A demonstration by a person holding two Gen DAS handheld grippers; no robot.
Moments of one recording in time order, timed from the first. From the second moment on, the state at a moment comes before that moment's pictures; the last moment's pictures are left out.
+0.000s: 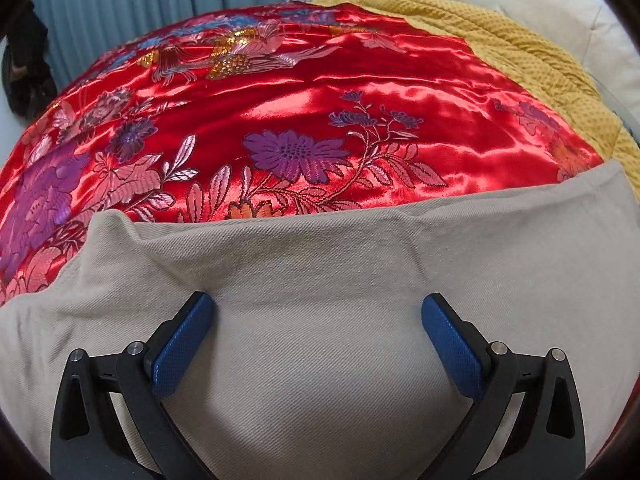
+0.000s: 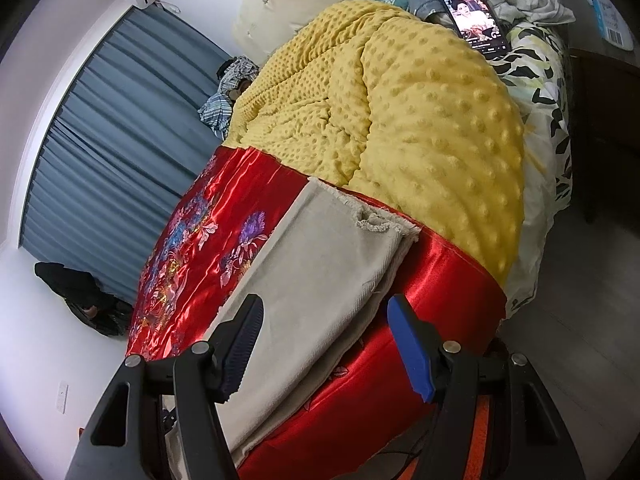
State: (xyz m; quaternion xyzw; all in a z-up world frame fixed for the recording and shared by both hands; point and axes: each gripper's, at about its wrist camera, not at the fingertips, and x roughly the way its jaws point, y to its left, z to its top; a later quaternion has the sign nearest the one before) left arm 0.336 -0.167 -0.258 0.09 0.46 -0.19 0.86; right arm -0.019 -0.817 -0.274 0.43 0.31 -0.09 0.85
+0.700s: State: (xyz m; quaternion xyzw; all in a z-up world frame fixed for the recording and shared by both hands) left arm 0.337 -0.167 -0.258 0.09 0.46 -0.19 0.86; right arm -0.022 -0.815 -0.271 0.42 0.30 -0.09 0.85
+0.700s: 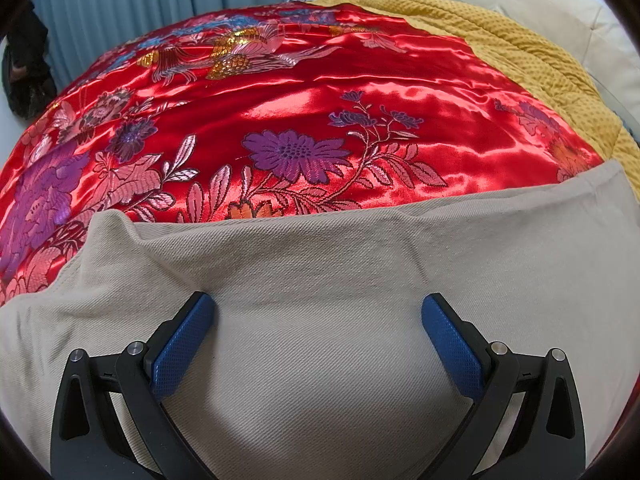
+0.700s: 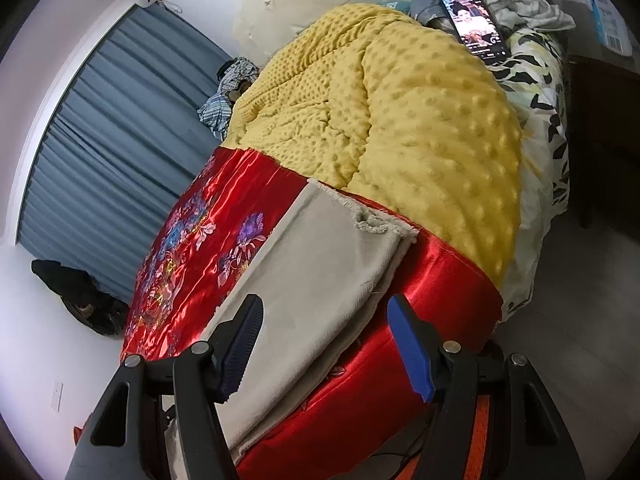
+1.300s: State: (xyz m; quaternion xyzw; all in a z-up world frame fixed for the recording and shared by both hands) left arm 0.336 -0.167 -0.258 0.09 0.46 -0.19 0.86; right arm -0.028 -0.821 -0.273 0.43 0.30 -0.09 0.85
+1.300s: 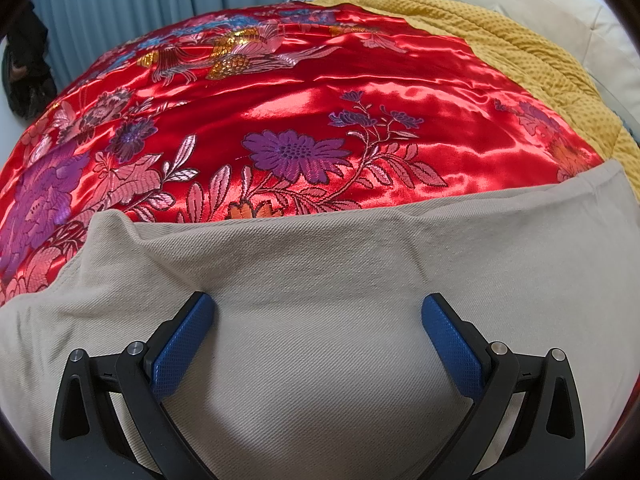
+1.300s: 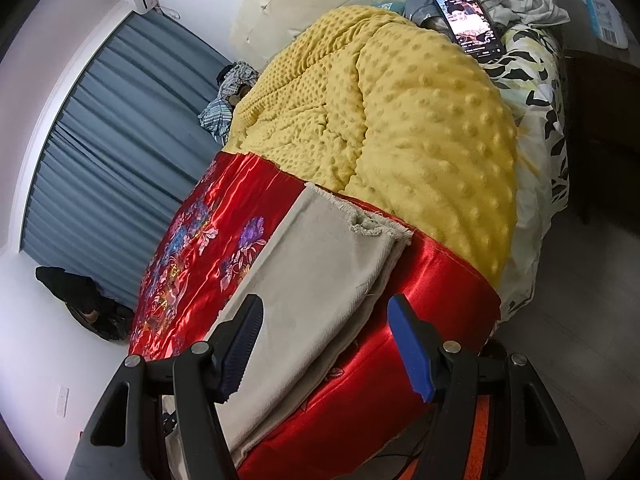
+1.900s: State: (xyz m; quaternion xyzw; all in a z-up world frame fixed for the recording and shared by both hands) left arm 0.337 -0.167 -0.258 0.09 0.46 -0.19 0.86; right arm -0.029 -0.823 -0.275 0.44 0.29 -0.09 0.85
